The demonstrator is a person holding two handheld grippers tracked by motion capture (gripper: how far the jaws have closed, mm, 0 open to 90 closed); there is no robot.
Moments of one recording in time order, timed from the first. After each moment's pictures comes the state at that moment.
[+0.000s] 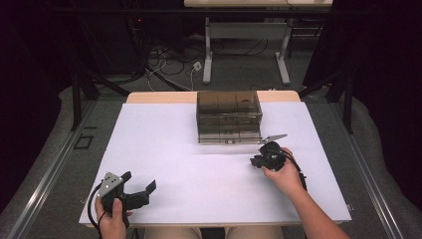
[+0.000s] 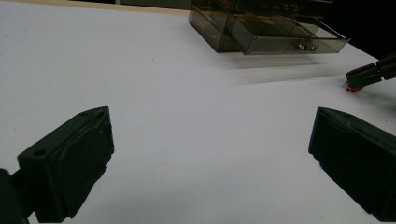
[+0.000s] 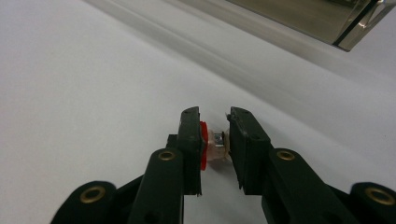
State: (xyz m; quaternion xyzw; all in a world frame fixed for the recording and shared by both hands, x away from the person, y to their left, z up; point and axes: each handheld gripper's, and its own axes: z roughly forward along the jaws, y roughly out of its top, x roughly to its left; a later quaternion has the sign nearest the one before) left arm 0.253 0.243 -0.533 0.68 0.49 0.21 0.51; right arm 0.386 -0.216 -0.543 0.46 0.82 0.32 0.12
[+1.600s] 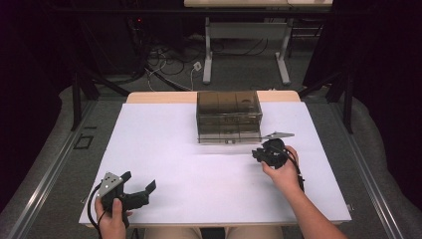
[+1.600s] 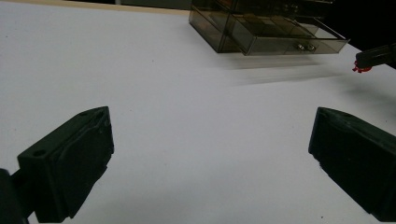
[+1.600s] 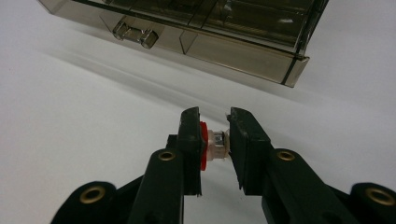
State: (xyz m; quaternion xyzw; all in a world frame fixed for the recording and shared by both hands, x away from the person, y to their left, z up) left arm 0.253 0.243 -0.532 0.68 0.49 0.21 0.51; right arm 0.379 -0.215 -0.522 0.51 0.76 0.36 0.17
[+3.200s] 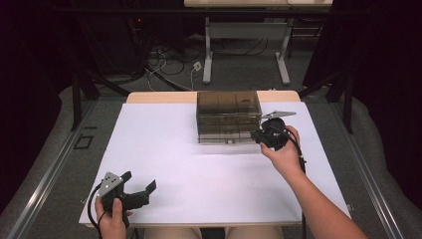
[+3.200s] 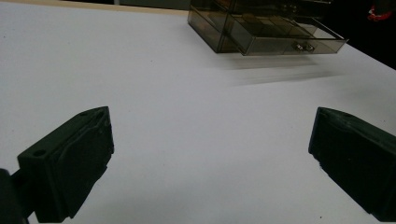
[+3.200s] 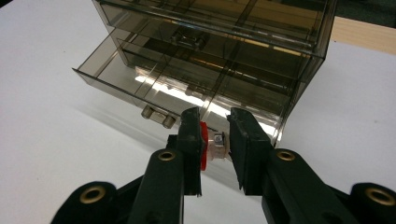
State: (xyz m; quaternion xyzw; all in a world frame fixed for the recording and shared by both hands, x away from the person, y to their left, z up) left arm 0.254 0.242 -0.533 0.68 0.49 0.21 0.51; right arm 0.397 -0.201 -0.453 0.49 0.76 0.38 0.20
